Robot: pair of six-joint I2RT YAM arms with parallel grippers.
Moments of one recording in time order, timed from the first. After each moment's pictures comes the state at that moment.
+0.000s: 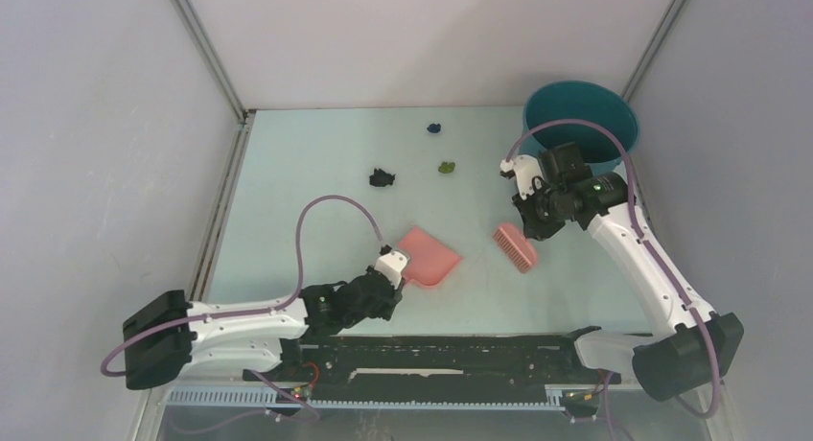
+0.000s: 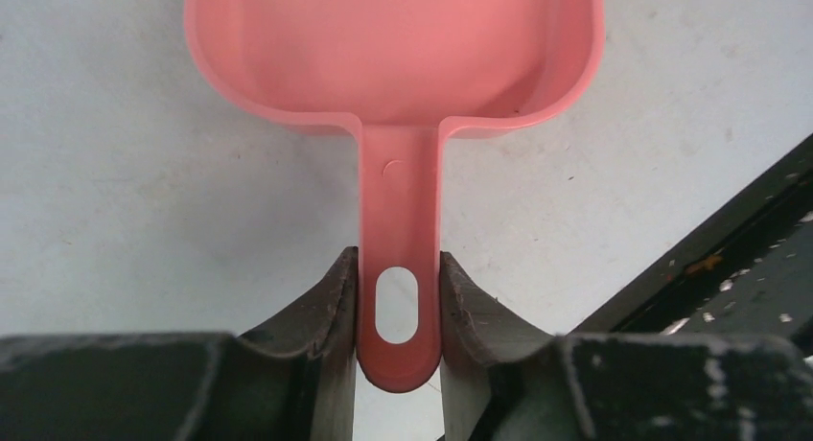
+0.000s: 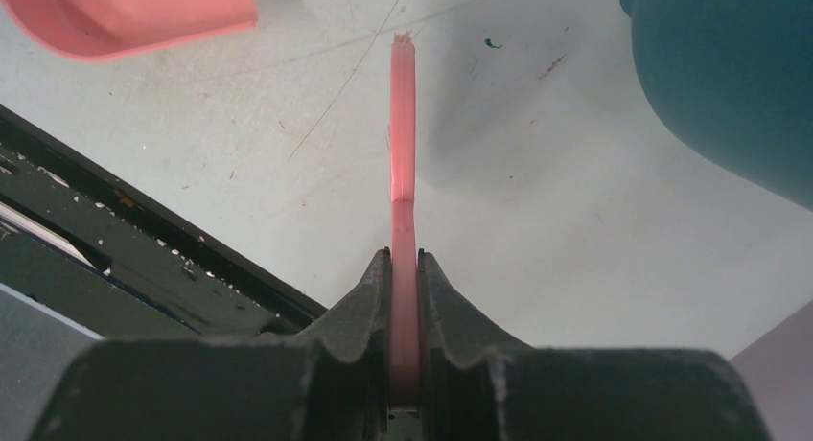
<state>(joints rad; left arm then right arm) -1.17 1.07 0.40 -0.07 -0.35 -0.39 0.33 1.22 1.24 -1.10 -0.16 -0.30</state>
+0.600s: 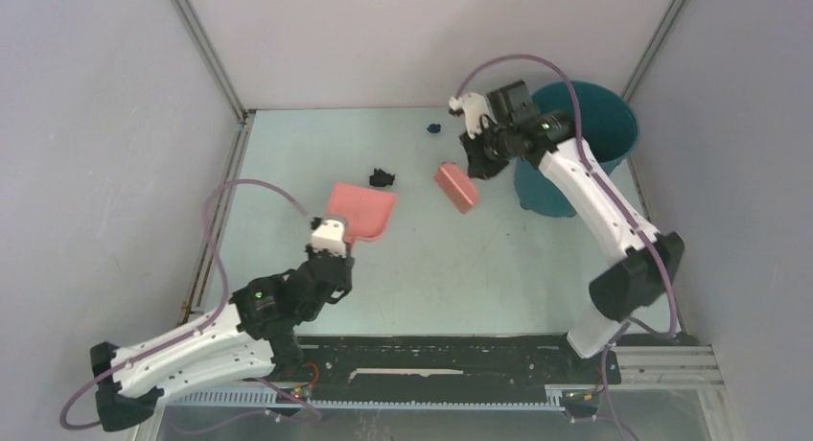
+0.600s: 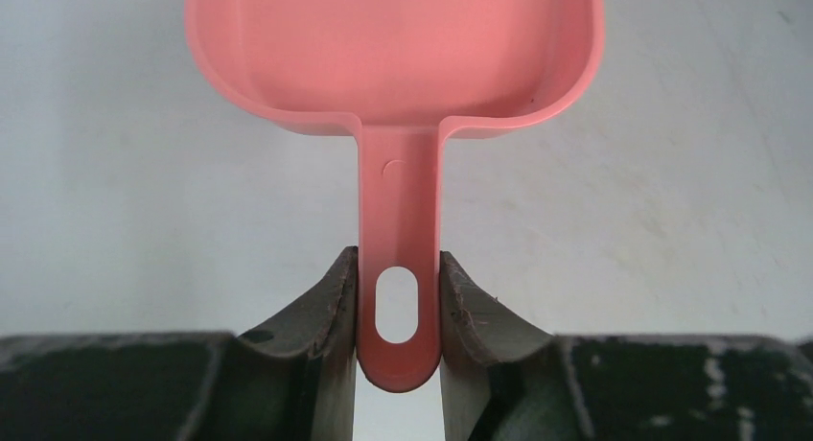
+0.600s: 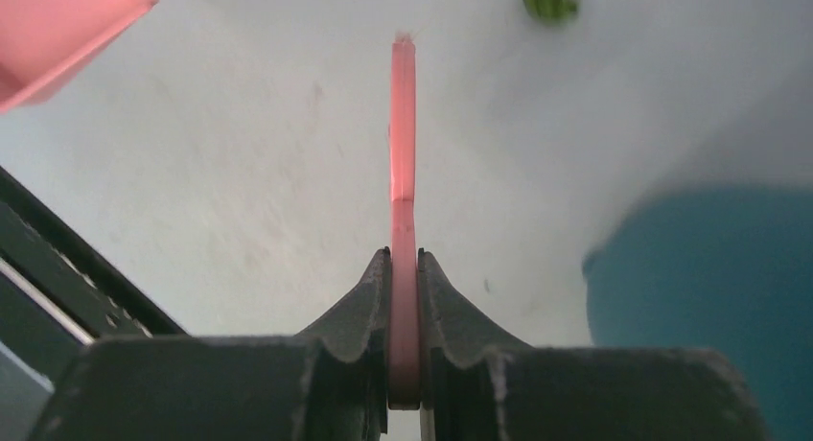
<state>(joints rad) -1.09 0.69 0.63 -0.60 -0.66 -0.49 0.46 1.61 1.71 -1.01 -0.20 -0.25</state>
